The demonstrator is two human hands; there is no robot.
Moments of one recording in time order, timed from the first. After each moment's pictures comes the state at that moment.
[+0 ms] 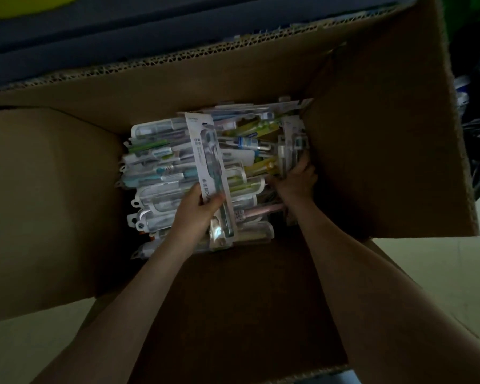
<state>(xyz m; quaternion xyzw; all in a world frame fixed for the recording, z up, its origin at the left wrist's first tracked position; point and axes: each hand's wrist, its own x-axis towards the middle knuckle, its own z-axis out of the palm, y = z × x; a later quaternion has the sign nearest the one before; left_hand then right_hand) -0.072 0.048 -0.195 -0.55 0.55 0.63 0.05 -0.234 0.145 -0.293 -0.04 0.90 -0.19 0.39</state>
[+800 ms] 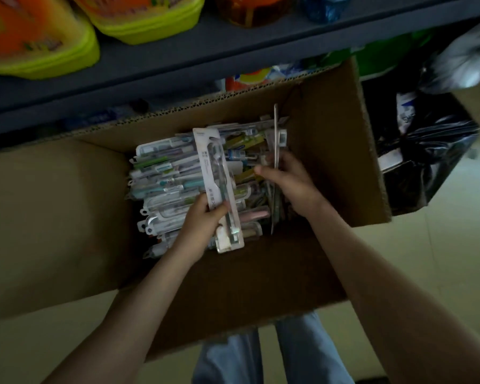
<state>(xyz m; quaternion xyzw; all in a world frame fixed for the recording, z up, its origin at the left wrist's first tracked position) -0.093 0.056 -0.136 -0.55 0.51 0.66 0.09 -0.260 0.145 -0.162 0.00 0.74 -0.43 0.52</state>
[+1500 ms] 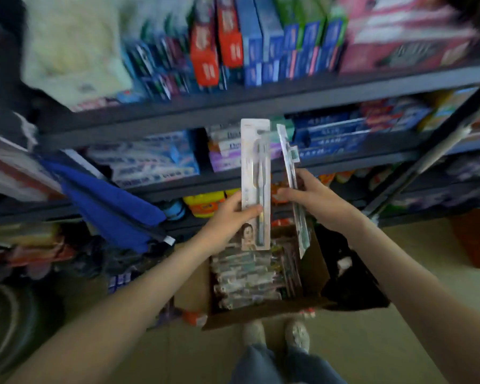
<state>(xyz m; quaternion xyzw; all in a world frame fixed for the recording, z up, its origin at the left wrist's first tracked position) -0.082 0.000 0.363 -0.33 0.66 0.67 -0.06 -0.248 0.110 0.371 -0.27 0.71 -0.46 0.45</state>
